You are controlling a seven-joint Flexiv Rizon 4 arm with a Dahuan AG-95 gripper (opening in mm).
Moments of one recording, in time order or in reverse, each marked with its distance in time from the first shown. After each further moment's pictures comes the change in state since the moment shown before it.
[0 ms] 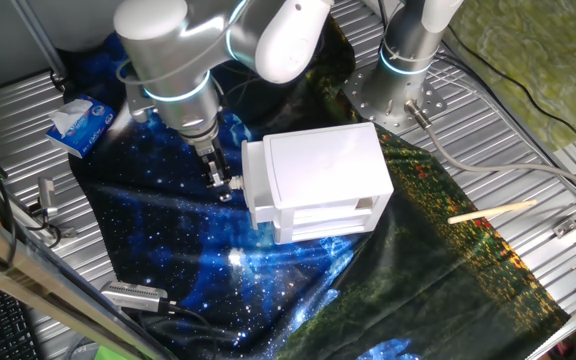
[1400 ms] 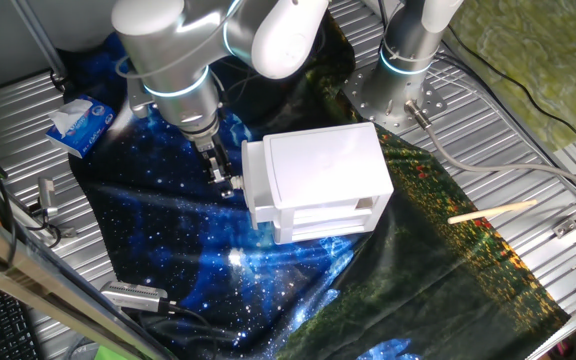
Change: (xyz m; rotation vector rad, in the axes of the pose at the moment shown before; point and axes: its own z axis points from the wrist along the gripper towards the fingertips) arm 0.009 -0.006 -0.002 -0.003 0.018 0.040
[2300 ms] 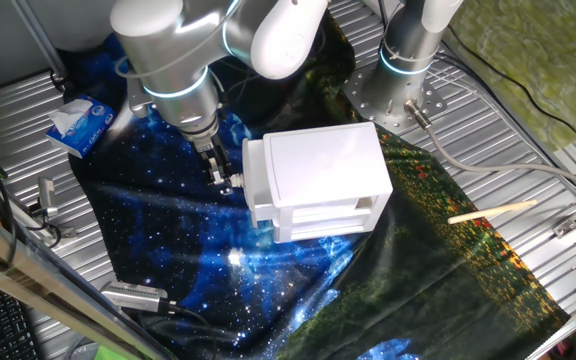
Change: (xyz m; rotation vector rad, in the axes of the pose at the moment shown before) arm 0.000 0.000 0.001 0.002 0.001 0.014
